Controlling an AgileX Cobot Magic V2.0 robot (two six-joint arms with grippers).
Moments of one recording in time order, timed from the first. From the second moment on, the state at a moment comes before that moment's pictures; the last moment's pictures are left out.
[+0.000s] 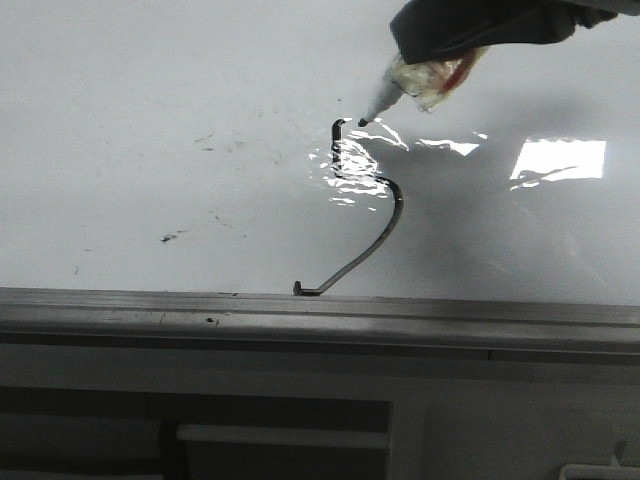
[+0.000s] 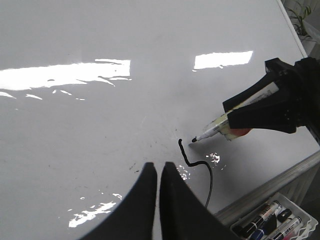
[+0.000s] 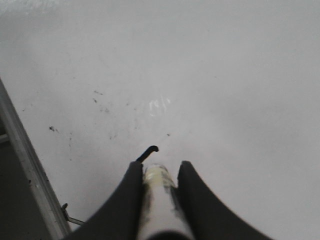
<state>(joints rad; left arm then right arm) -0.83 0.48 -0.35 -1.37 -0.06 1.24 0.55 1.07 -0.70 0.48 0.12 -0.82</state>
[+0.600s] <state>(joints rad) -0.83 0.48 -0.35 -1.37 -0.06 1.24 0.58 1.14 -0.70 0.49 0.07 -0.82</state>
